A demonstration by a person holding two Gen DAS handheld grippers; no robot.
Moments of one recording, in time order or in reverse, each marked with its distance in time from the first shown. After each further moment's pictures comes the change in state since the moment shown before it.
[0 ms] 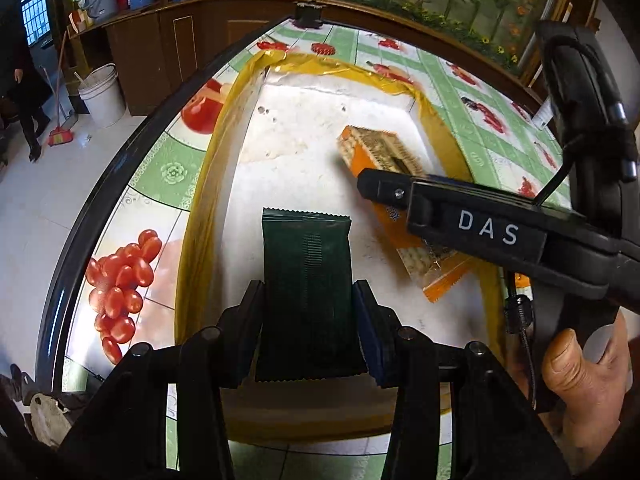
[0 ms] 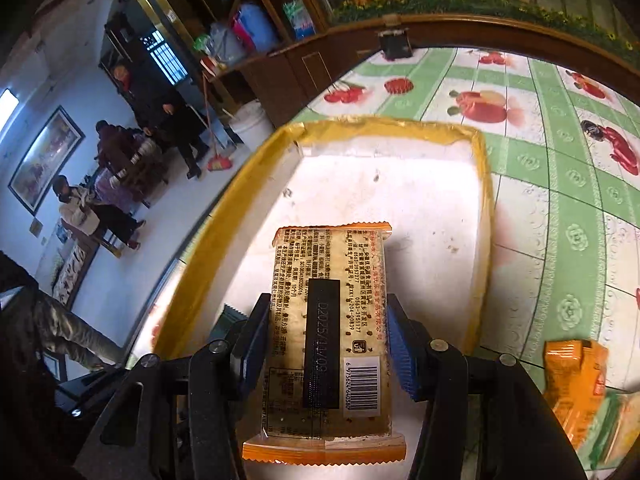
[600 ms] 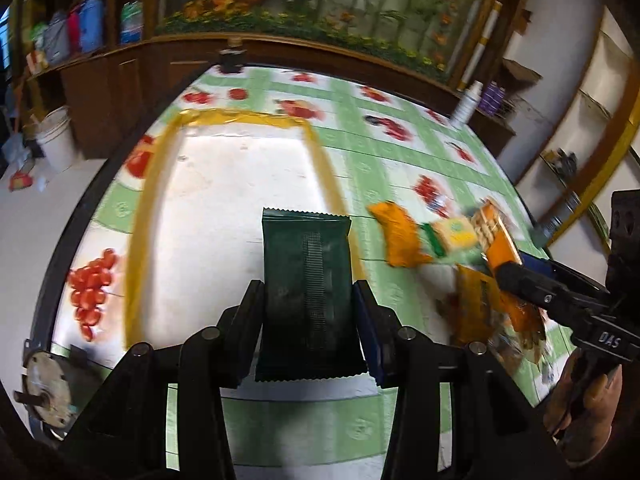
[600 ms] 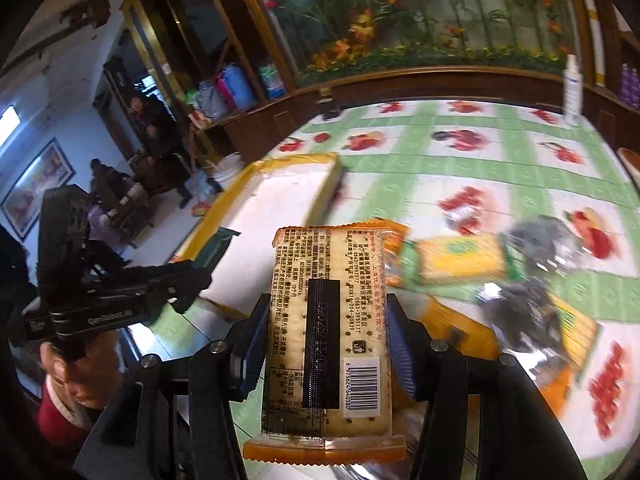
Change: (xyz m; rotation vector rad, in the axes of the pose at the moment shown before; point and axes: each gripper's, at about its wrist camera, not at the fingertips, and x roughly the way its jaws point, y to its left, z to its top) left arm -0.068 -0.043 -0.015 0.097 -0.115 -0.167; right arm -0.211 -0.056 -0.129 0.040 -0.229 -0.036
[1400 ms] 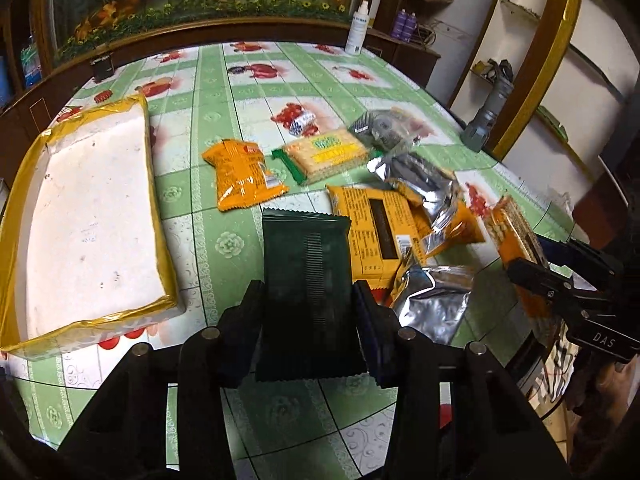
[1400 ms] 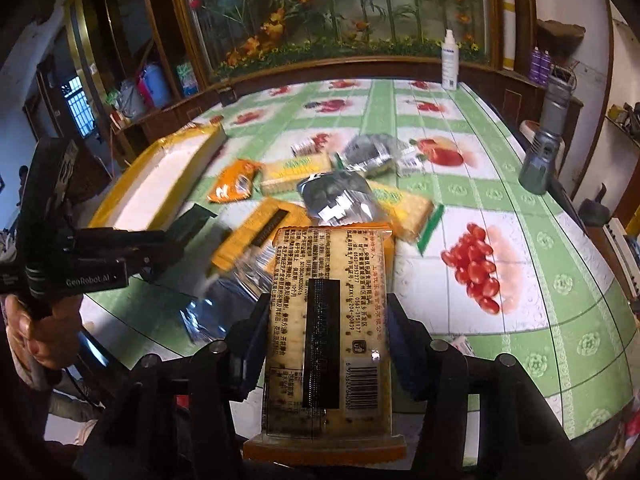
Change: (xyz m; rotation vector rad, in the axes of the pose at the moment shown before) left arm 0.026 -0.129 -0.056 0.314 0.095 -0.165; right arm -0.096 -0.070 -0.103 0.081 -0.002 -0.346
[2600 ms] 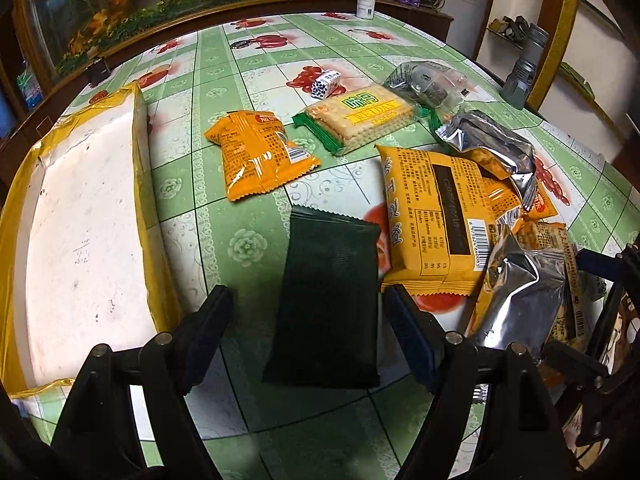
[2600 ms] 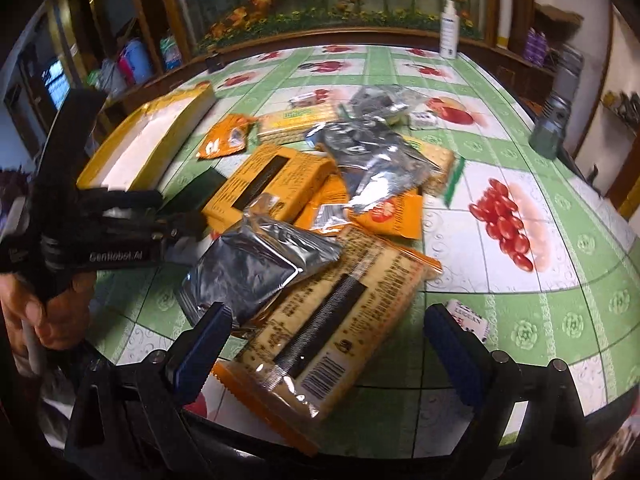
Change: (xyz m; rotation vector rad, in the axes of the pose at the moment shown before) left arm 0.062 0.010 0.007 0.111 0.096 0.136; right arm 0.036 0.027 -0.024 -0.020 0.120 -0.091
